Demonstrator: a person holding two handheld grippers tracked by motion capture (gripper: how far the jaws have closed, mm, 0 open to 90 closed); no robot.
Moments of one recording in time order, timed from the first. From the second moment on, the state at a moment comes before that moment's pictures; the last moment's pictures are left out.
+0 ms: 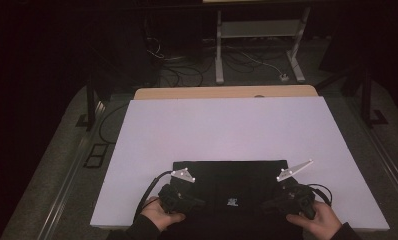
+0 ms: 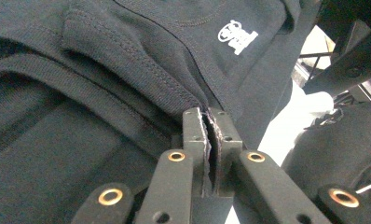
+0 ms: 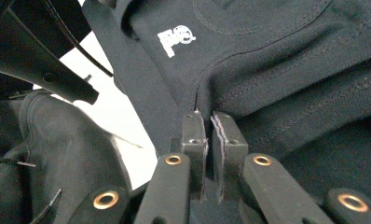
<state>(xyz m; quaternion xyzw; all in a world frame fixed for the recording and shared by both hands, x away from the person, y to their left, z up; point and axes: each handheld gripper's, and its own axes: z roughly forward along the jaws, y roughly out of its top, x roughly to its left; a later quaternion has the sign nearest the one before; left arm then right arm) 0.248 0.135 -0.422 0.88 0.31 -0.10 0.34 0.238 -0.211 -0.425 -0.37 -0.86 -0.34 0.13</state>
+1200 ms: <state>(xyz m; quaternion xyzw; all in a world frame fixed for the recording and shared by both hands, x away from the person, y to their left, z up) 0.240 0.132 -0.398 0.90 0.28 -0.02 0.34 0.233 -0.226 -0.386 -0.37 -0.85 -0.37 0.04</state>
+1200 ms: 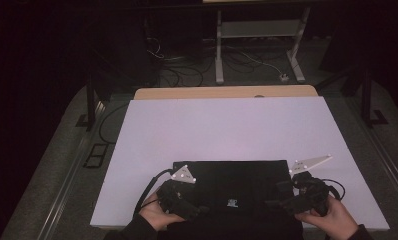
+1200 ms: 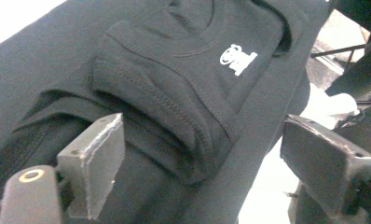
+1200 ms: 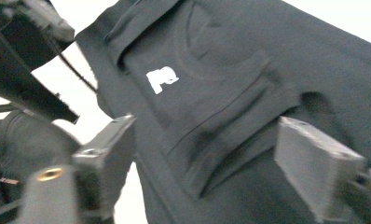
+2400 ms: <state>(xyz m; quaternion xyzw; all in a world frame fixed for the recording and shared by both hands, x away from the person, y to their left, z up) 0.282 0.167 -0.373 0.87 0.29 0.00 0.39 0.281 -0.265 -0.352 -0.40 -0.84 -0.37 0.00</state>
